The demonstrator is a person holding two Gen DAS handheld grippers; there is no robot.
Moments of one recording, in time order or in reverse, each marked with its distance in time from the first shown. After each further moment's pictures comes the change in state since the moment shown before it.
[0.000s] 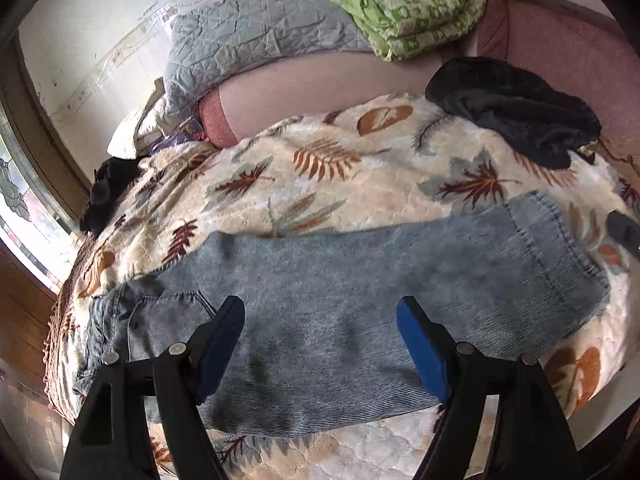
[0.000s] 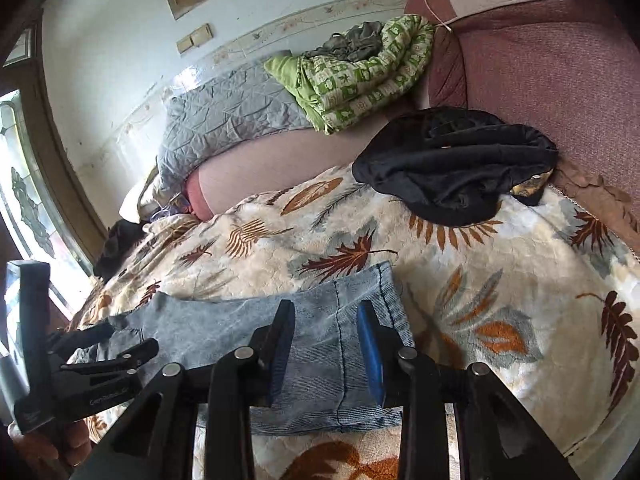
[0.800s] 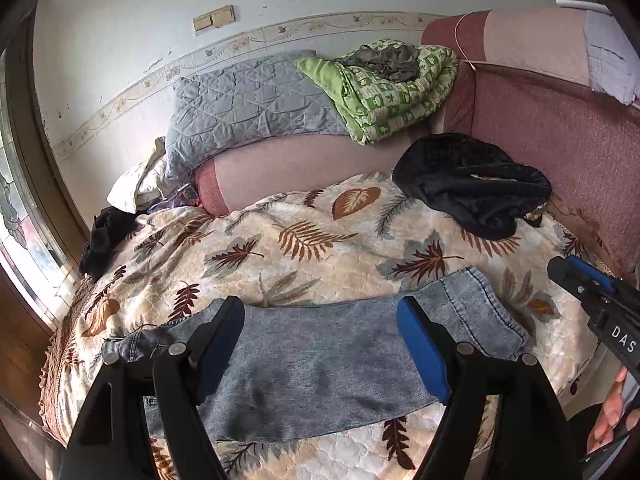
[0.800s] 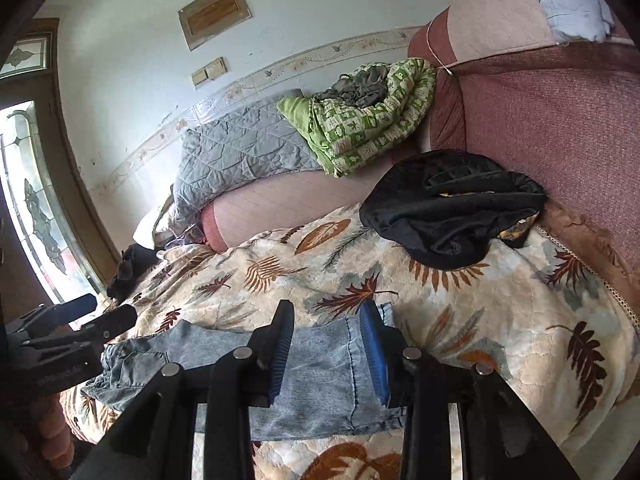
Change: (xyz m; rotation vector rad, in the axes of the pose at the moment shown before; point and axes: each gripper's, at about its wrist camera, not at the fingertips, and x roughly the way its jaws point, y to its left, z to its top) left arm -0.090 0.005 0.022 -0.018 -0.189 -0.089; right arm -0.064 0.013 0.023 -0.026 -0.100 0.027
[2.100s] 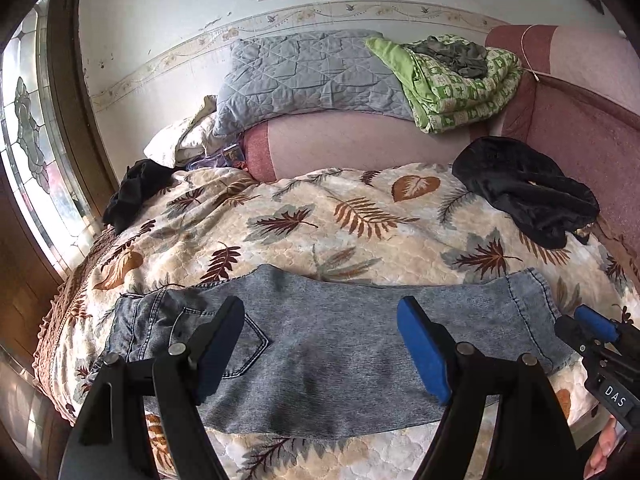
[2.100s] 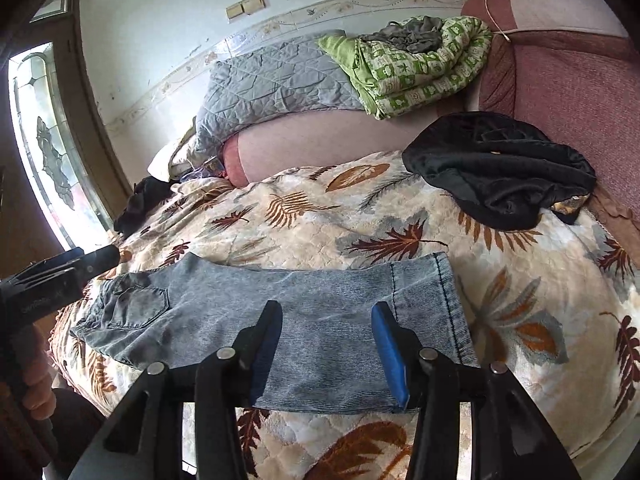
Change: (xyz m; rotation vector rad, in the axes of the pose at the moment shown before) left arm 0.030 0.069 -0.031 -0.156 0.037 0.104; right arm 0.059 0.036 -0.039 -0.128 0.171 0.056
